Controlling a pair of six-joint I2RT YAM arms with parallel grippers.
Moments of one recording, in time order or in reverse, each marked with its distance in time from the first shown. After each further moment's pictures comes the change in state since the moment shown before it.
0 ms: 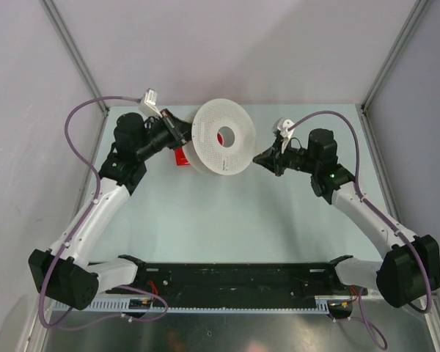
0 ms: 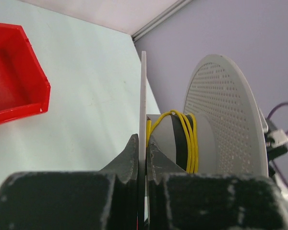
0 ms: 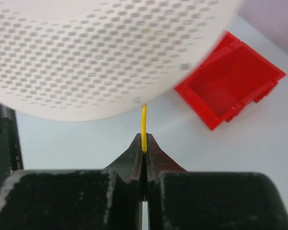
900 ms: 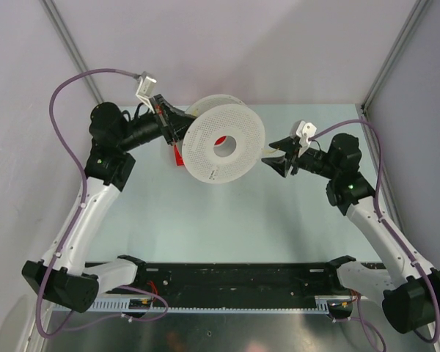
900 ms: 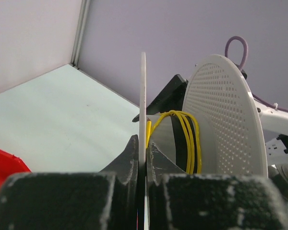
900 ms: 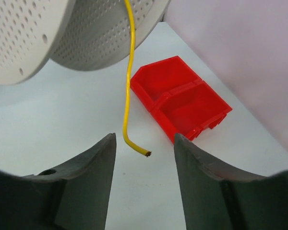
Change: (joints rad) left arm 0.040 -0.001 0.161 0.137 0.423 0.229; right arm -0.035 -0.186 -0.029 0.035 -0.018 -0.077
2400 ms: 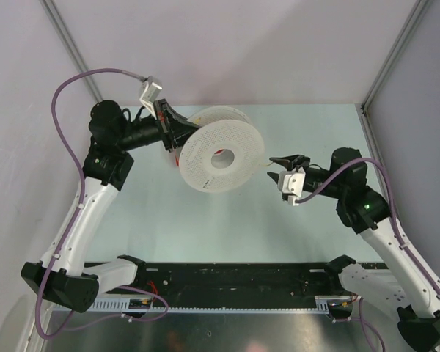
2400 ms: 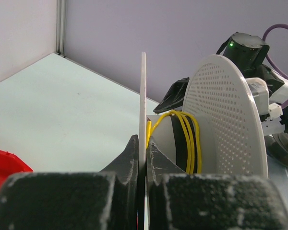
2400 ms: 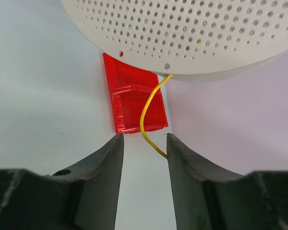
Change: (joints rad) left arm 0.001 -0.006 0.032 -0.094 0.135 0.124; right arm 0.154 -0.200 0.068 -0.436 0.082 -0.802
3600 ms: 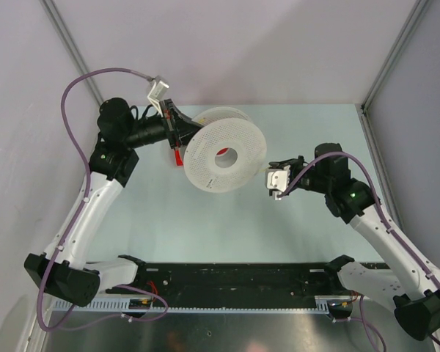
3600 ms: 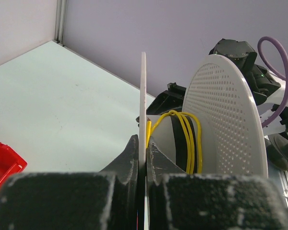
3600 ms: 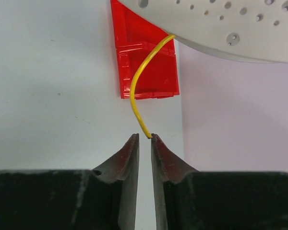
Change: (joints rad) left arm -0.021 0.042 0.000 -0.024 -0.026 -0.011; right arm 0.025 0.121 0.000 -0.073 0.169 -0.159
